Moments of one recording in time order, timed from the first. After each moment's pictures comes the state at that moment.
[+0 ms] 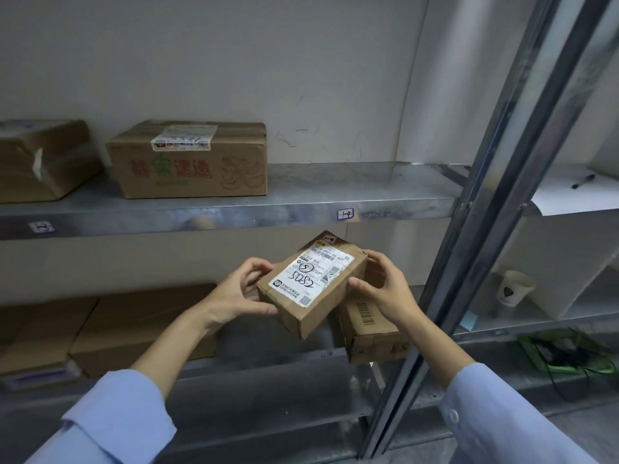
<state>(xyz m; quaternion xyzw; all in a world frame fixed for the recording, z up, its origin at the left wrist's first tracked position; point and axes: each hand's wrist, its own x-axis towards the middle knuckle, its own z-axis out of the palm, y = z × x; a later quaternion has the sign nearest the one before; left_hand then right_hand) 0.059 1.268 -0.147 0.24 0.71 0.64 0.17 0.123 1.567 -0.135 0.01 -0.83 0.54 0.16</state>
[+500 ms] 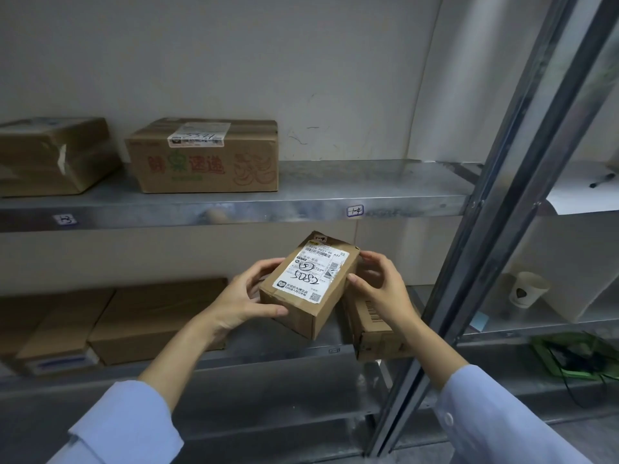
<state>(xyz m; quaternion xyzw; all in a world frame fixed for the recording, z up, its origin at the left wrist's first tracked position) 0.086 1.265 -0.143 0.24 0.72 0.63 0.14 0.120 1.546 -0.146 -0.01 -0.83 0.54 0.17</state>
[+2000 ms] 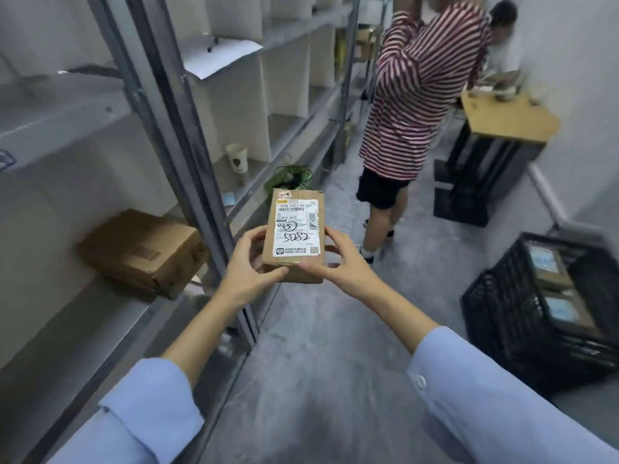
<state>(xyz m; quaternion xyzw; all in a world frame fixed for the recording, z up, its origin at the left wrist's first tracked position) 0.250 1.475 -0.198 0.52 0.61 0.50 0.32 0.443 1.546 -0.192 -0.39 -0.72 0.50 0.29</state>
